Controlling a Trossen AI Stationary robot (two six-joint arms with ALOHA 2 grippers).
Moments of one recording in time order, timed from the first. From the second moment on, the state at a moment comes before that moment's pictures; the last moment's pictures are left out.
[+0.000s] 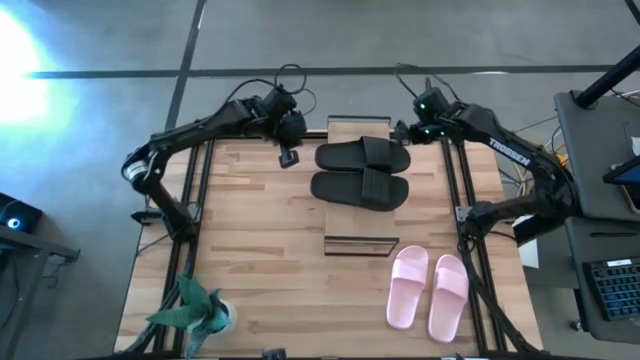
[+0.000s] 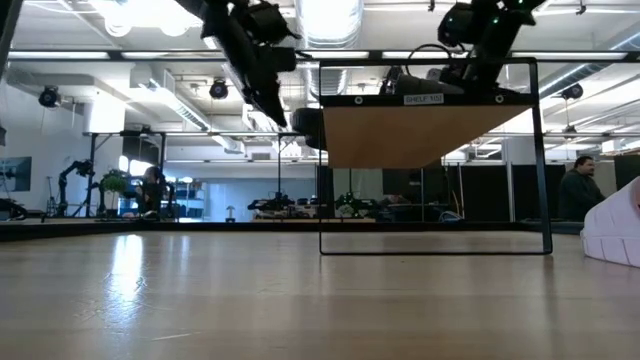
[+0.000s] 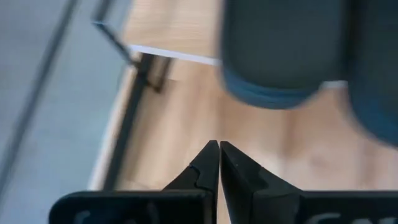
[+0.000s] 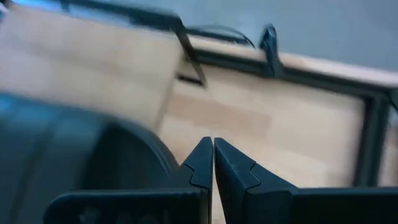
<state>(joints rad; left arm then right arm) 0.56 1.61 1.53 -0.82 0.11 0.34 -0.78 1.29 1.20 -0.95 0.11 0.50</state>
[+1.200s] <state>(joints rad) 0.23 1.58 1.46 -0.82 0.07 0.08 -0.77 1.20 1.09 -1.10 -0.01 0.49</state>
